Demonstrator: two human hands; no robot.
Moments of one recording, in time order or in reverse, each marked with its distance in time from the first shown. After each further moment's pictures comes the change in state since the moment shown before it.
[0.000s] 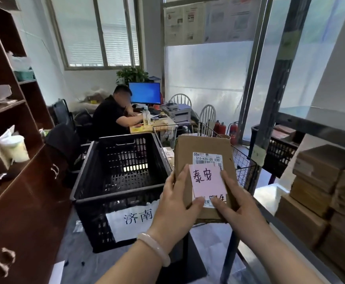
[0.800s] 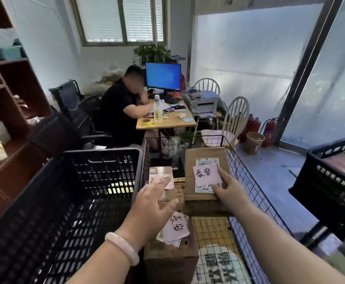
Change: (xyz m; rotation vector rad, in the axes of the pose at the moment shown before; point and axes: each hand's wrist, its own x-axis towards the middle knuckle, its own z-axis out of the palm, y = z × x) left_hand 0.333 -0.125 0.044 0.297 -0.025 -0.188; right_hand 0.447 0.198 0.047 -0.180 -0.200 0.291
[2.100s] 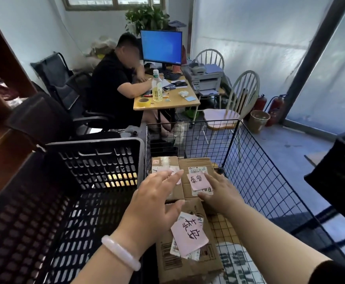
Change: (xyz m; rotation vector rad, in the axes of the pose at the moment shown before) left_hand 0.052 -0.046 -0.005 0.271 -0.072 0.094; right_hand 0.071 0.030 0.100 -0.583 -0.194 -0.098
